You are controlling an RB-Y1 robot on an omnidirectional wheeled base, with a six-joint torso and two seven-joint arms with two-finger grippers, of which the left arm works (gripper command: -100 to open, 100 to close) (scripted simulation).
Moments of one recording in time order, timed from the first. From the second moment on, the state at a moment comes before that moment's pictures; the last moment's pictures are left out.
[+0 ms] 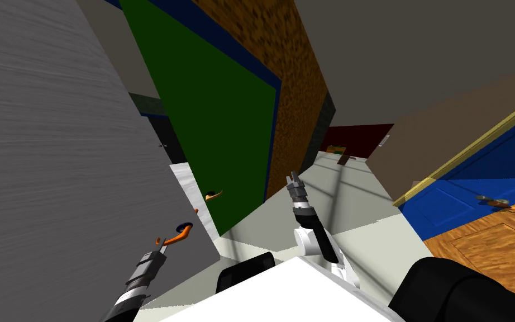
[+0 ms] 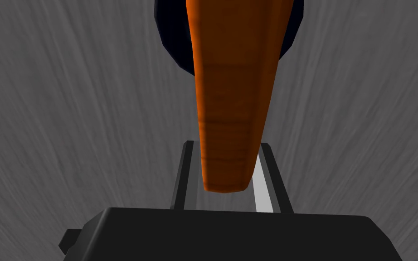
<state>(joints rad) 0.09 0.39 0.11 -0.65 0.06 -0.94 0.34</state>
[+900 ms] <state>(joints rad) 0.16 0.43 0.06 -0.64 0.02 -1.05 0.41</state>
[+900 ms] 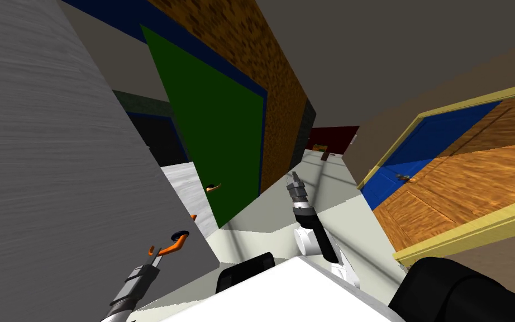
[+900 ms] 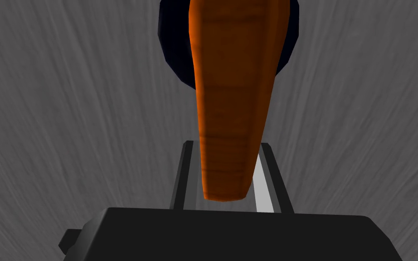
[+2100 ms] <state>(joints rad) 0.22 0.47 0.03 -0.60 0.00 -1.19 0.45</state>
